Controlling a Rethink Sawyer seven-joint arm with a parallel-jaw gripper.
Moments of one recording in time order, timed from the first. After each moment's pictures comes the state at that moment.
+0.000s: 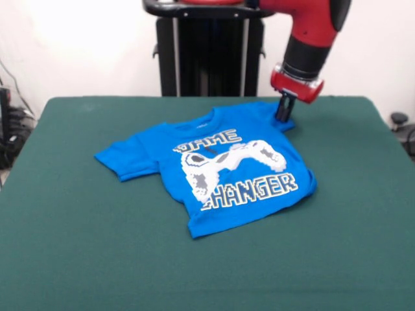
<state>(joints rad) 0.25 -0.44 -0.18 2.08 0.14 0.02 2.39</state>
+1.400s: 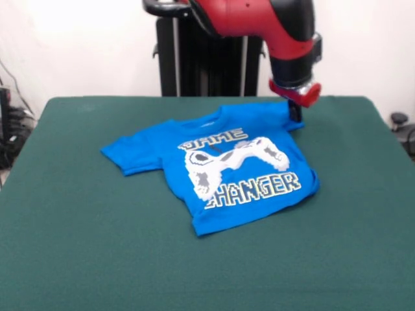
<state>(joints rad) -0.26 -0.41 0.23 2.20 0.11 0.02 2.39</state>
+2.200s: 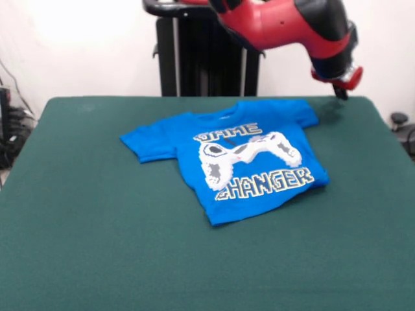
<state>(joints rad) -0.27 -0.27 0.43 2.26 0.11 0.02 2.39</state>
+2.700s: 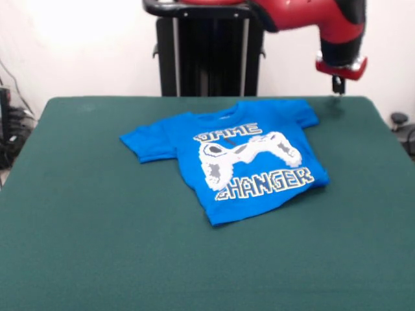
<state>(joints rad) -0.03 -0.43 0.29 2.28 0.14 0.02 2.39</state>
